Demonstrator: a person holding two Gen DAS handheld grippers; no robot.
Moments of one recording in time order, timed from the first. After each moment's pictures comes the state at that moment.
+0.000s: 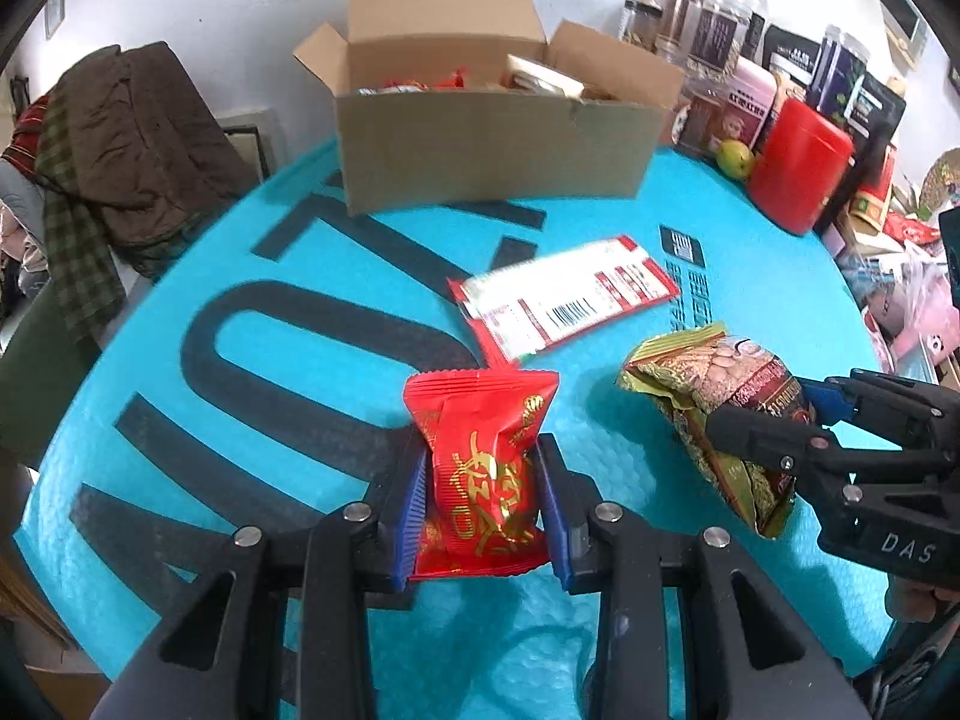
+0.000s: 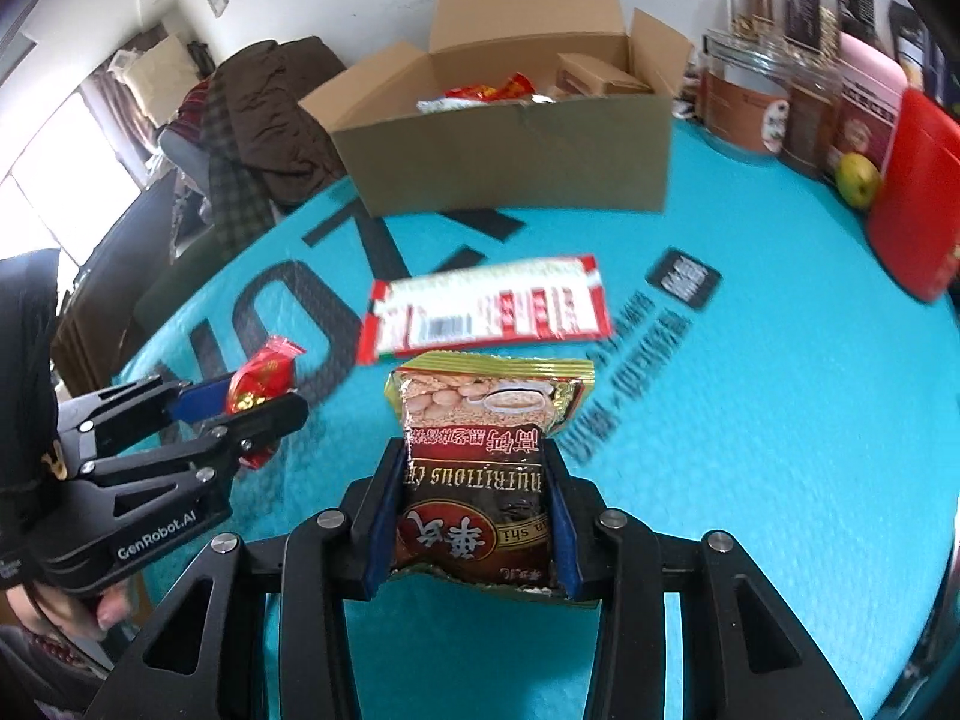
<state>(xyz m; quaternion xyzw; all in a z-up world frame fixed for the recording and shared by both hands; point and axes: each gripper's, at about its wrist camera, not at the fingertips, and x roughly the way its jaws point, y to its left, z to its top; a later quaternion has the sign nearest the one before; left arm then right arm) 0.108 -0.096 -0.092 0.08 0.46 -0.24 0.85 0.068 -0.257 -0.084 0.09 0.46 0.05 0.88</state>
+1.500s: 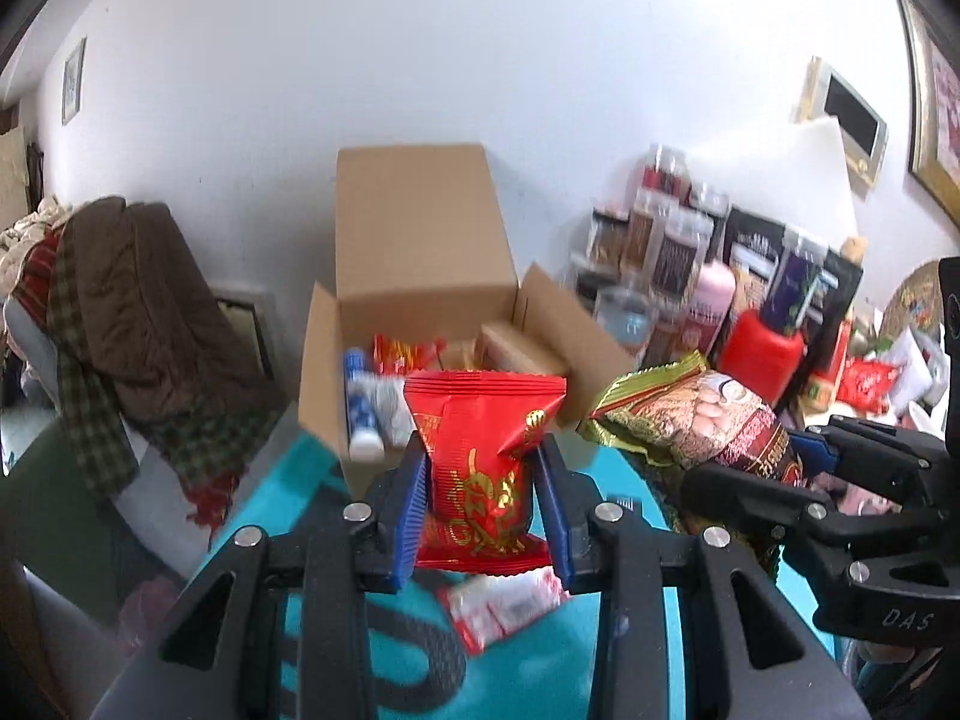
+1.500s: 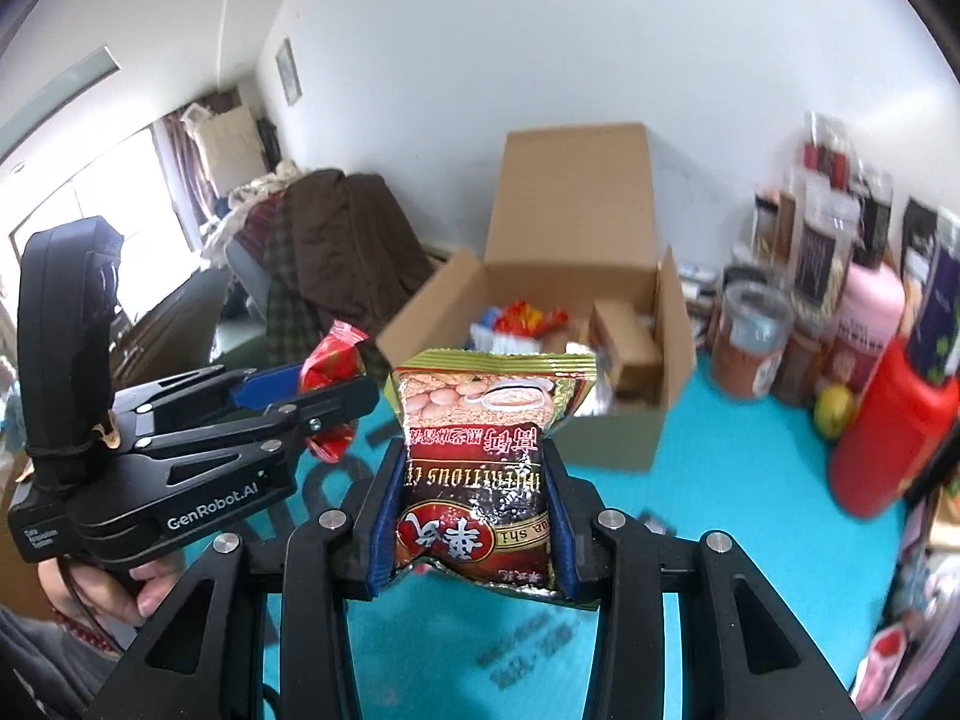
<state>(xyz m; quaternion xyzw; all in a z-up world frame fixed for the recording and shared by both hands) 0.153 -0.114 0.059 0.03 0.29 -0.27 0.92 0.087 -0.265 0.055 0.05 0.30 0.09 0.95</state>
